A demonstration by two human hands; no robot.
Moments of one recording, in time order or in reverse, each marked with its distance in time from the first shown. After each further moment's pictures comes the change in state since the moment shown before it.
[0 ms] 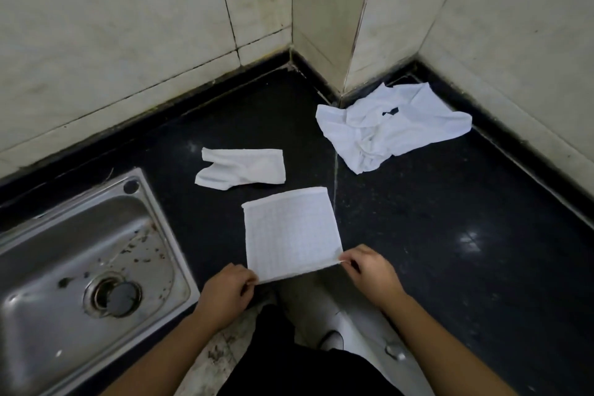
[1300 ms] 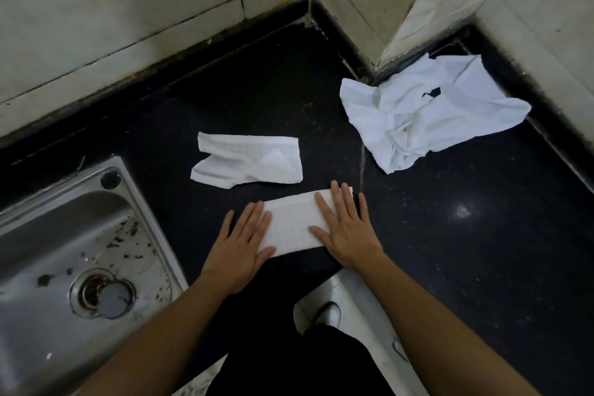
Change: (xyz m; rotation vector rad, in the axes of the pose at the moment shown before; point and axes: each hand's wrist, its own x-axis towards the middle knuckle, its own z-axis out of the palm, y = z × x) left_hand 0.104 -0.052 0.004 0.340 -0.092 0.143; right_hand 0.135 -0.043 0.038 -0.504 -0.073 -0.159
